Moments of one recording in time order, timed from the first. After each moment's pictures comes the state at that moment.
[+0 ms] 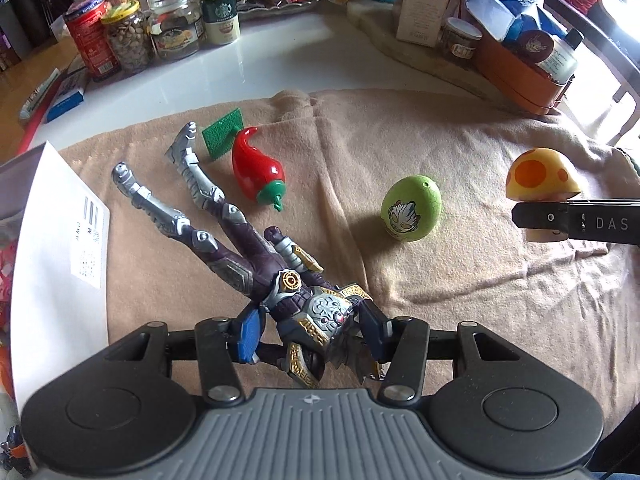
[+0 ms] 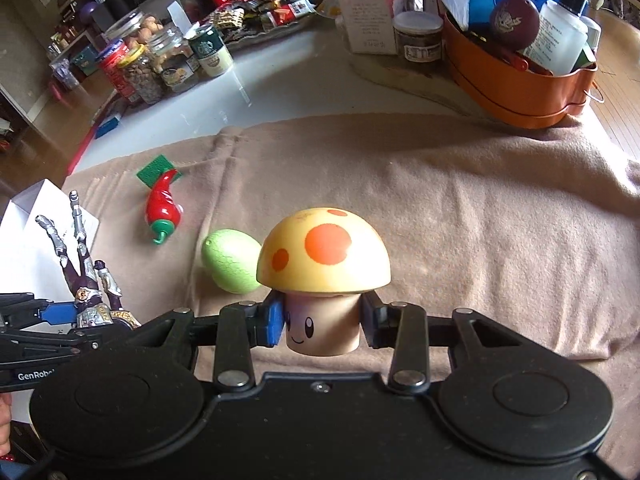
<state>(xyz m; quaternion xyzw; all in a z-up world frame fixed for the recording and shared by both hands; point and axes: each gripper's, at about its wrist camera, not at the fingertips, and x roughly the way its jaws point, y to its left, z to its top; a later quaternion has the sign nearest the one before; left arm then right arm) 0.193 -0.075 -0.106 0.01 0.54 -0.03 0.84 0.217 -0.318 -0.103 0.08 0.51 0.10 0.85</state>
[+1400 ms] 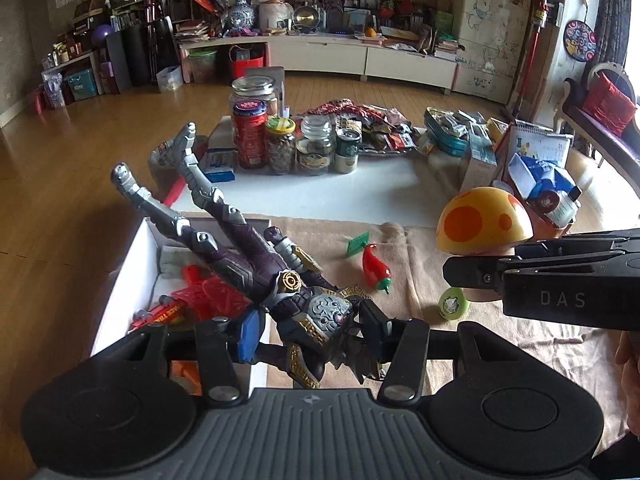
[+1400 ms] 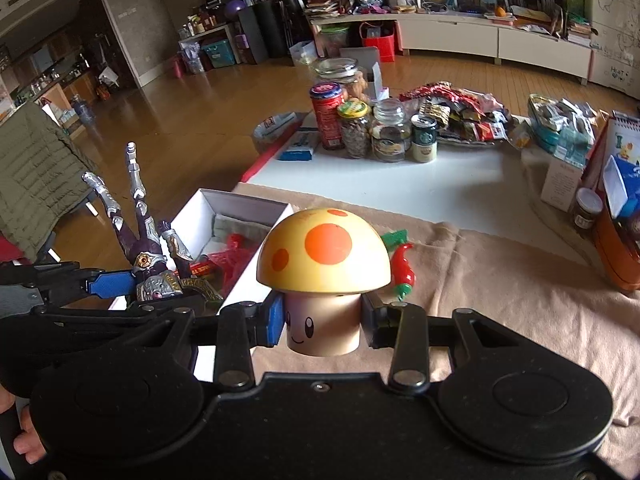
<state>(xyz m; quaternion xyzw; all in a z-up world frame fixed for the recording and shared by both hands) 0.051 0.036 0.070 -0.06 0.39 0.08 0.91 0.147 -0.135 0.053 -0.02 0.41 0.26 0.87</state>
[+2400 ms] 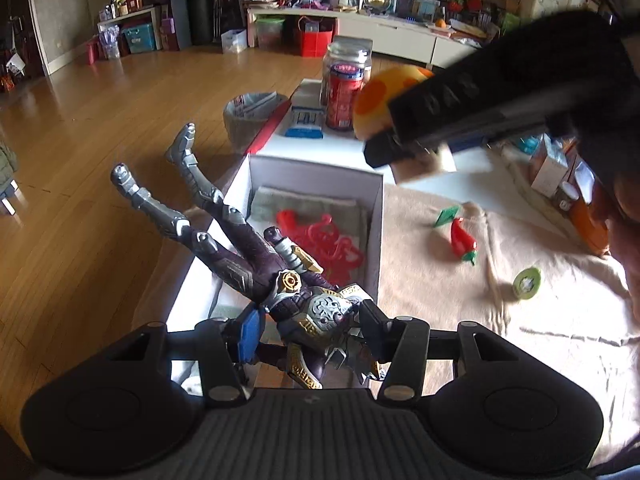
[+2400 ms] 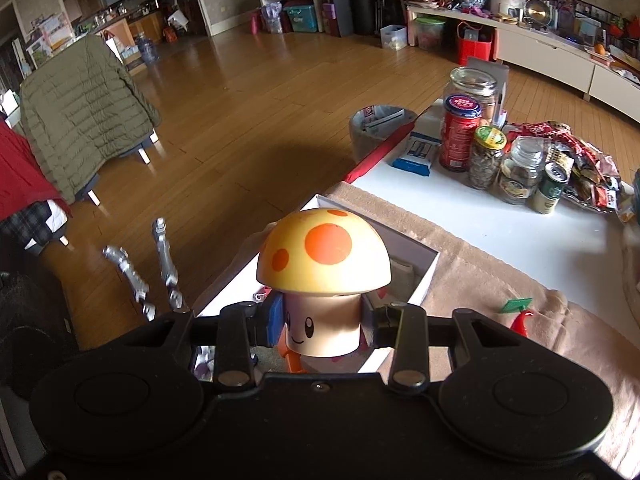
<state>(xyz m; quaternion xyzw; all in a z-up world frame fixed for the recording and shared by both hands) -0.004 0.124 0.036 -0.10 0.43 0.15 0.88 0.164 0.031 0.050 -0.10 0.43 0.35 0.83</state>
